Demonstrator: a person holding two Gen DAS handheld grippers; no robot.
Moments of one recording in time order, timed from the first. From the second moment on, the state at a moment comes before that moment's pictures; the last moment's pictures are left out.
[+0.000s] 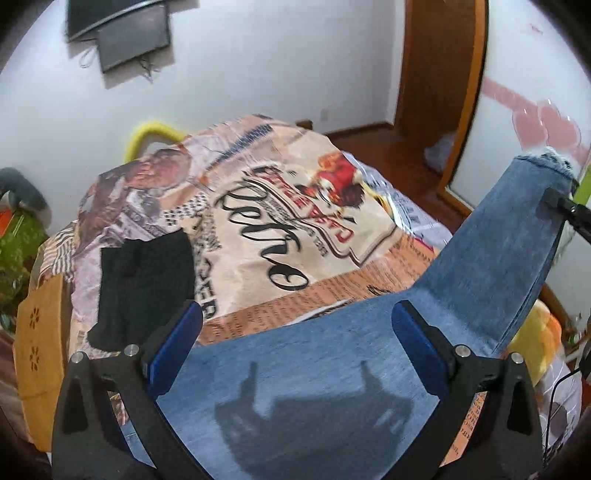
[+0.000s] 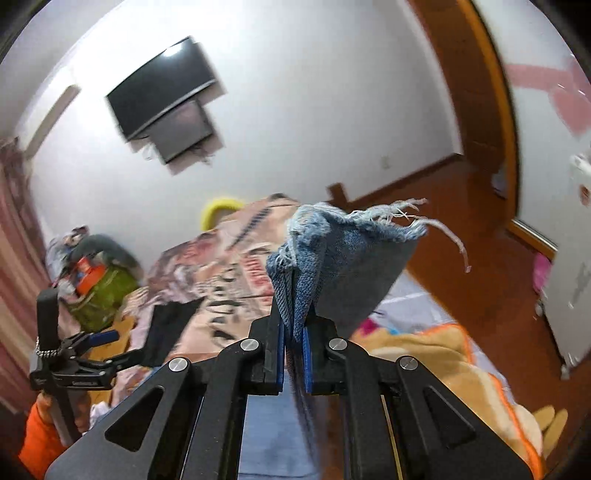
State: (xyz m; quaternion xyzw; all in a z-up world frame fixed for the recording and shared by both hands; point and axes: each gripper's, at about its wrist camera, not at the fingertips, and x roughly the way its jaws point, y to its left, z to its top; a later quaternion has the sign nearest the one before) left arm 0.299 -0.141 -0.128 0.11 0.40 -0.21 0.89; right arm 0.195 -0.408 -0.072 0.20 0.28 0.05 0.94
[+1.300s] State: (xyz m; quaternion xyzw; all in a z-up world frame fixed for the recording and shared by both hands) left arm 0.285 -0.062 -0.167 0.04 0.45 -0.15 0.88; right arm 0.234 -0.258 -0.145 0.07 0.48 0.26 0.84
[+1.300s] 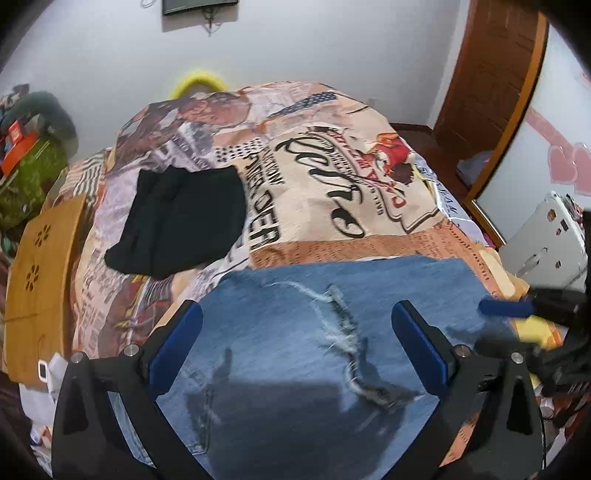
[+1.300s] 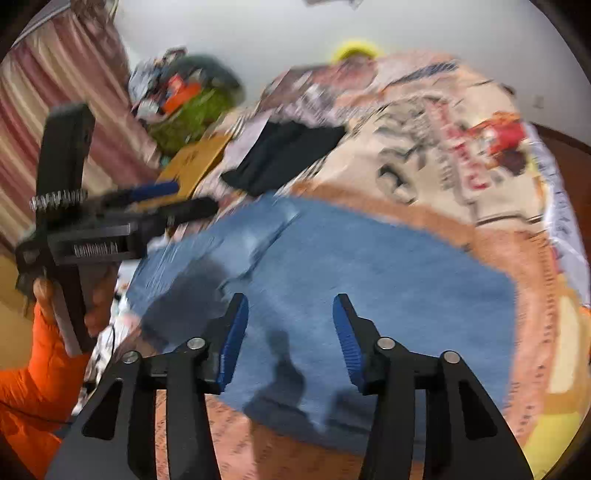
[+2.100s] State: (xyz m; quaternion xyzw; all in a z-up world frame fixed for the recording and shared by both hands) left arm 0.317 -0.147 -0.255 0.11 0.55 -0.19 0.81; right arm 0.247 -0.324 -0.219 0.08 0.53 0.18 0.82
